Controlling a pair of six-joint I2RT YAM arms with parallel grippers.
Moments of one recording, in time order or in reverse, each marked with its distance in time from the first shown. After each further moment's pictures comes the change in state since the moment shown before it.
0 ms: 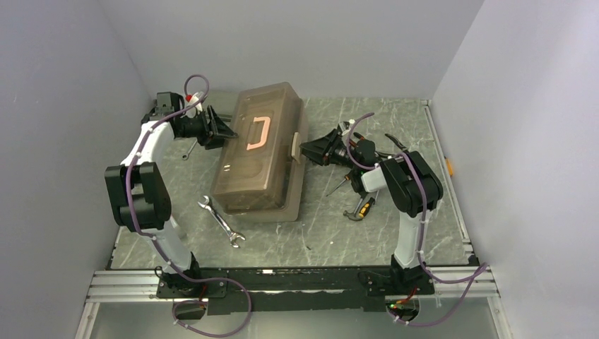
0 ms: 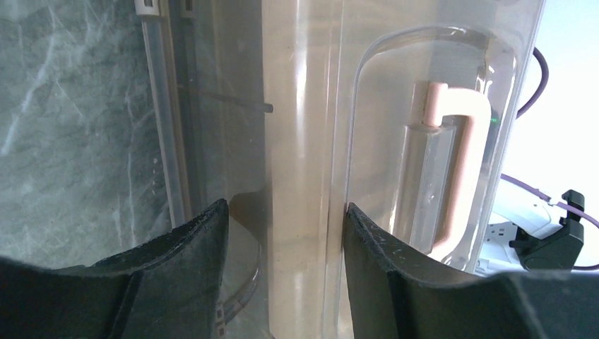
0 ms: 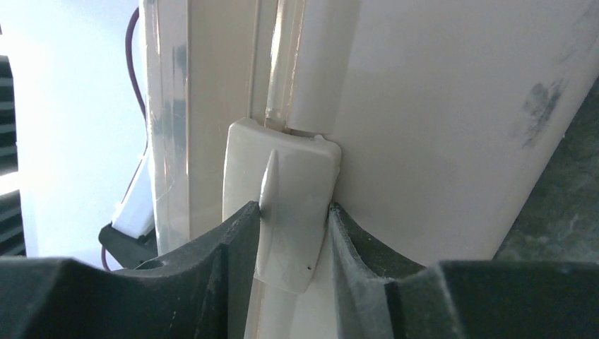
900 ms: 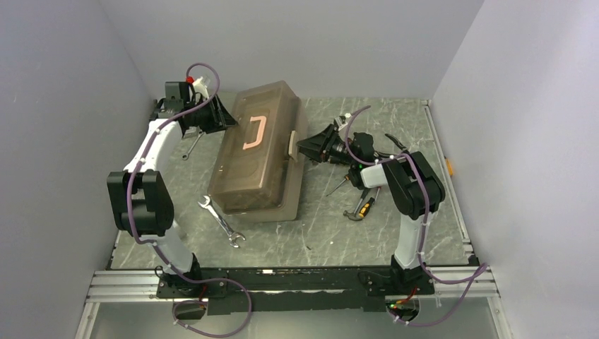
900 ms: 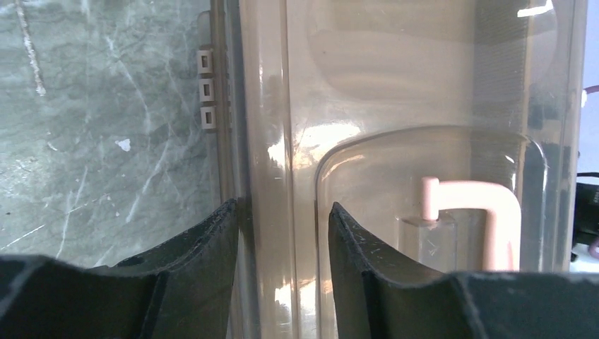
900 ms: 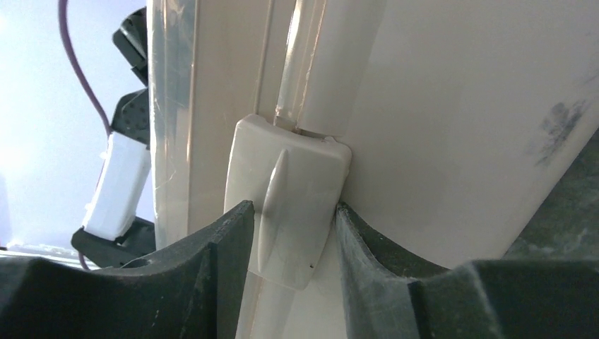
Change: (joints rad) left arm -0.099 -0.071 0.039 0.175 -0.333 -0.003; right arm 0.013 -0.015 0.058 -0.078 -0.036 -0.056
